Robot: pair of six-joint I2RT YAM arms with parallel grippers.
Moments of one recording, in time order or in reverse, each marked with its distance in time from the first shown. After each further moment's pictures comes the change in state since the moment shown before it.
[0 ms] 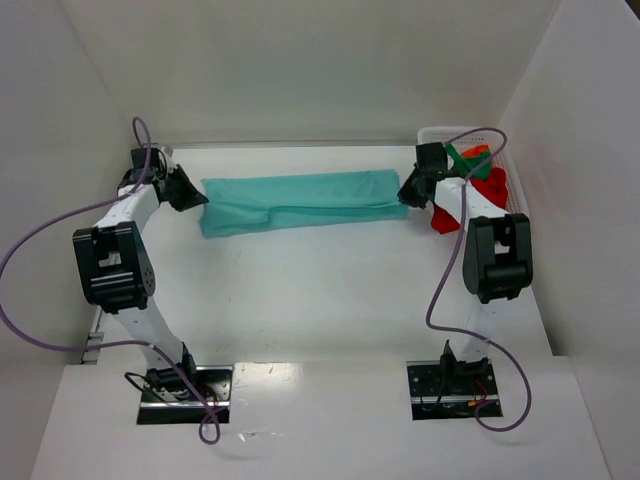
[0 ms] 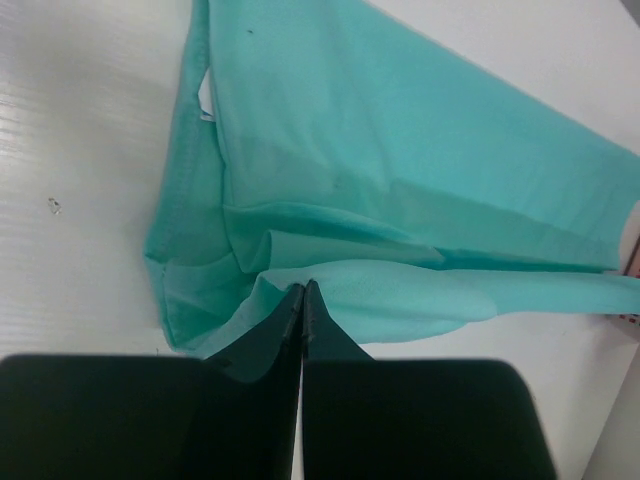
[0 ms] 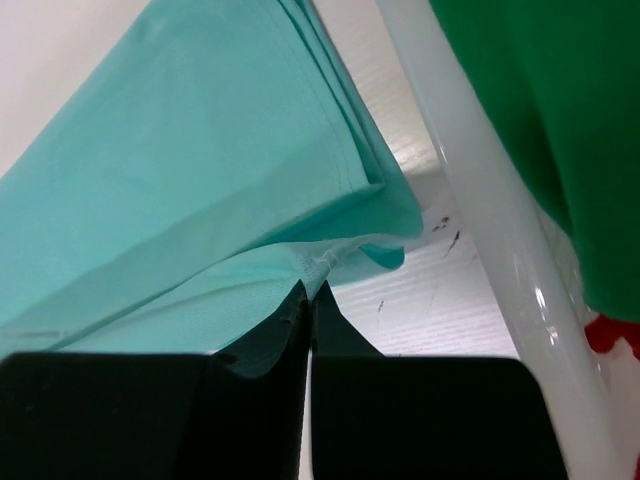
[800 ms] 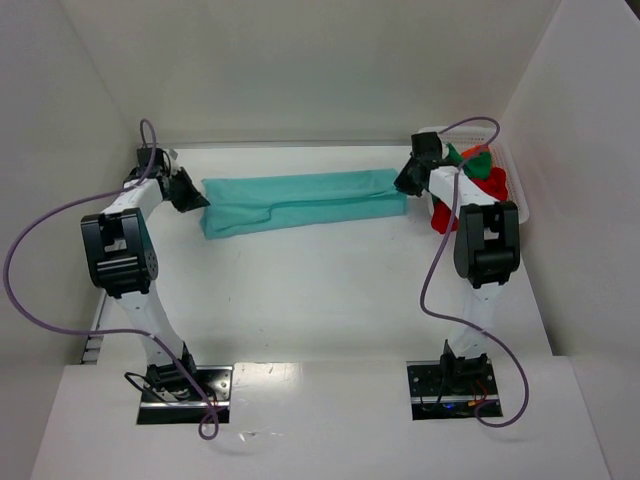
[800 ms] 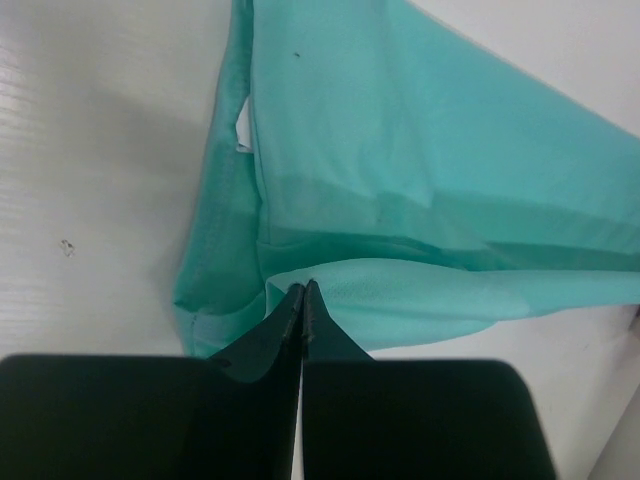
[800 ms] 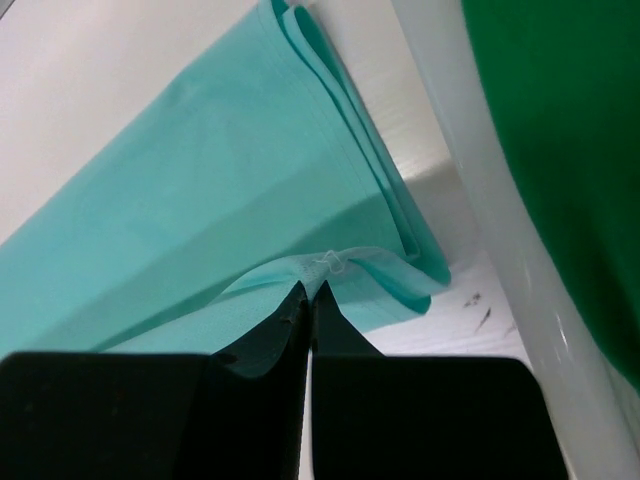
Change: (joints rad) left arm 0.004 0.110 0.083 -0.037 -0.009 0.017; right arm 0.000 0.117 0.149 -0.003 0.017 -0.014
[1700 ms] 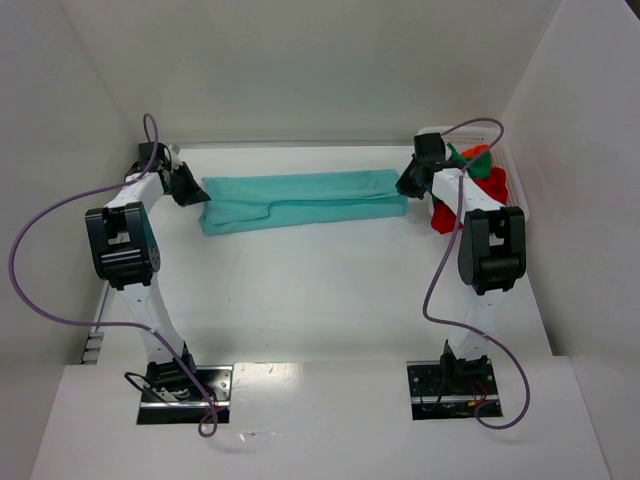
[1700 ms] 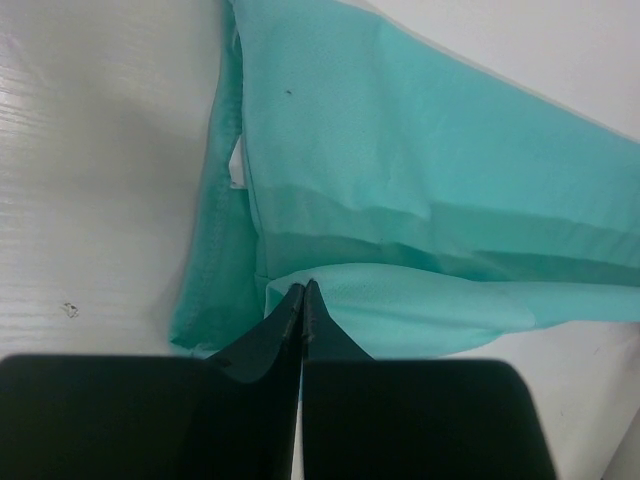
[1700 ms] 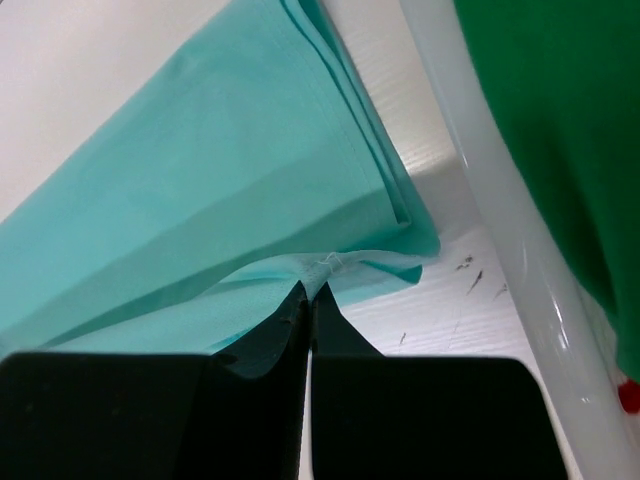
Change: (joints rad) left arm -0.001 0.105 0.128 -0.034 0.019 0.041; right arm 0.000 -0.031 -0.019 -0.029 -0.015 0.002
